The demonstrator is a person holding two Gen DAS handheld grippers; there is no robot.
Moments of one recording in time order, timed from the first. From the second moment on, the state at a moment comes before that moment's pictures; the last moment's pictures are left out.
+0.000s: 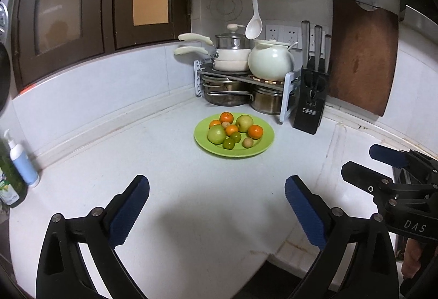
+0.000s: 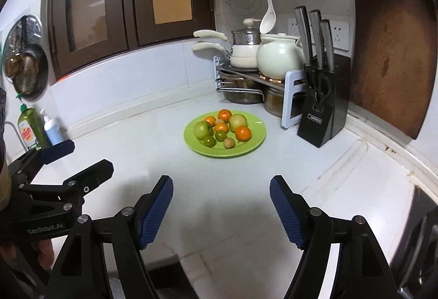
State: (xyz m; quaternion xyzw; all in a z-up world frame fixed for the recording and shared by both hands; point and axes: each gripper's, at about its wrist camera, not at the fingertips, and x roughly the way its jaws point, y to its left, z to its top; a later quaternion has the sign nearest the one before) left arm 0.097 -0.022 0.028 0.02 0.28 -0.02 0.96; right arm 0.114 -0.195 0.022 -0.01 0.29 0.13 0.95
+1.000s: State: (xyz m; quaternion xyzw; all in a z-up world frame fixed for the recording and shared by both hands) left arm 0.025 -0.045 0.036 0.01 0.27 -0.01 0.96; right arm 0.046 -0.217 0.026 -0.01 0.29 0.14 0.95
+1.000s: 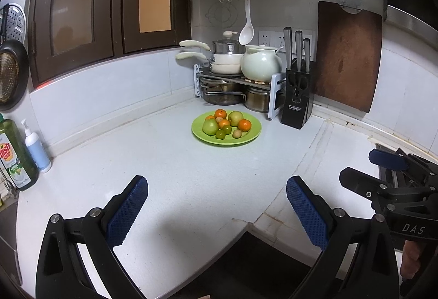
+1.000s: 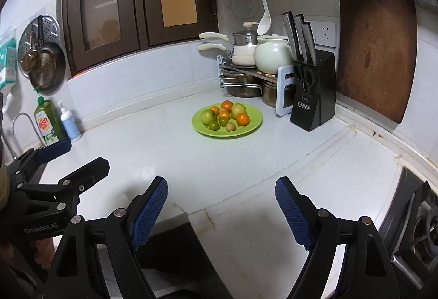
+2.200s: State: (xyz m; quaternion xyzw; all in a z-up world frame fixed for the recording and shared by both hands) left arm 0.021 -0.043 0.041 0.02 0.26 -0.01 0.96; right arm 0.043 -0.211 0.027 0.00 0.29 0.14 0.95
